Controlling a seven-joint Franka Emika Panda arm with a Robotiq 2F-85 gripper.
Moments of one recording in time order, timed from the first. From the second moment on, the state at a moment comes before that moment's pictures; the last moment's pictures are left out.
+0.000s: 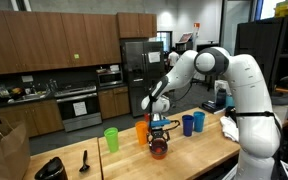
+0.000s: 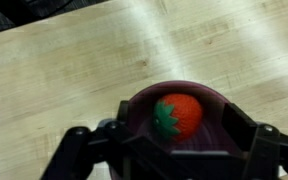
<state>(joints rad) 0.15 0.36 0.08 -2.16 0.38 2.06 0.49</state>
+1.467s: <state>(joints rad) 0.14 0.39 0.08 -2.16 0.38 2.03 0.47</state>
